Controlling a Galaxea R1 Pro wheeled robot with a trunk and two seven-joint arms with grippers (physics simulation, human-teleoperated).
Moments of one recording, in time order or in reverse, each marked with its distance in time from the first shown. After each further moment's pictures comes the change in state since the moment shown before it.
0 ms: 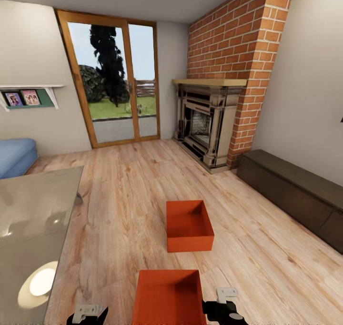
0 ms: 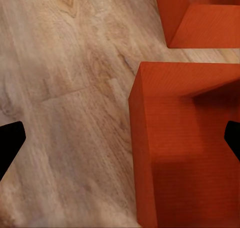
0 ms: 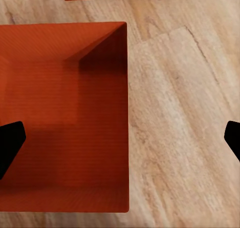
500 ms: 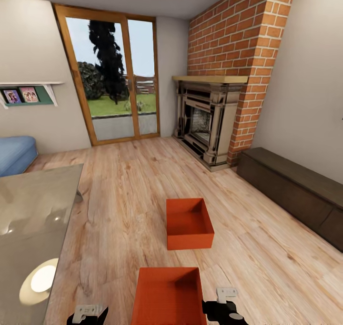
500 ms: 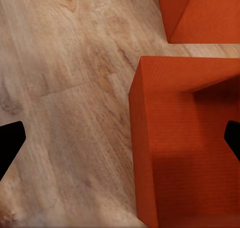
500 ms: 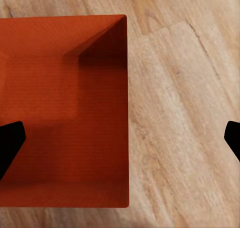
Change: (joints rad) left arm 0.000 -0.001 0.000 0.000 0.000 0.000 0.000; right arm 0.000 0.000 0.000 0.000 0.000 0.000 0.000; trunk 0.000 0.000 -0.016
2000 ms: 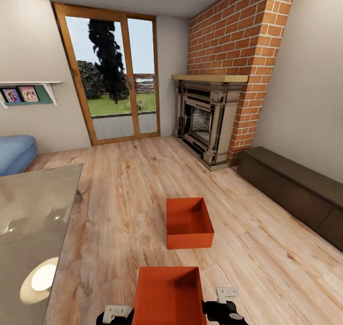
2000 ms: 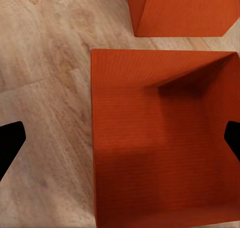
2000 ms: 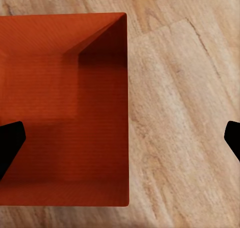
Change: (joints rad) left arm 0.000 -0.171 -0.012 -0.006 -0.102 0.003 0.139; right arm 0.000 0.000 0.000 0.000 0.000 0.000 0.000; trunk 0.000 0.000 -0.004
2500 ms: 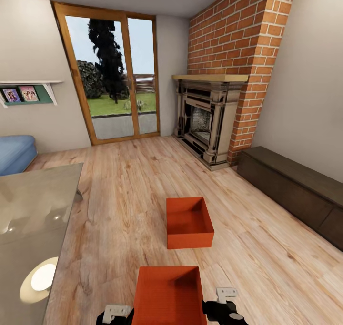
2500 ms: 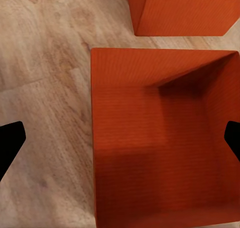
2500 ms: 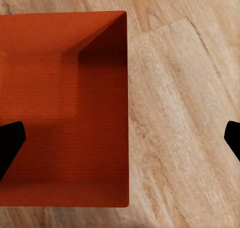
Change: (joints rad) left arm 0.000 0.000 0.001 0.000 0.000 0.000 0.000; right arm 0.000 0.000 0.000 0.000 0.000 0.000 0.000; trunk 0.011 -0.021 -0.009
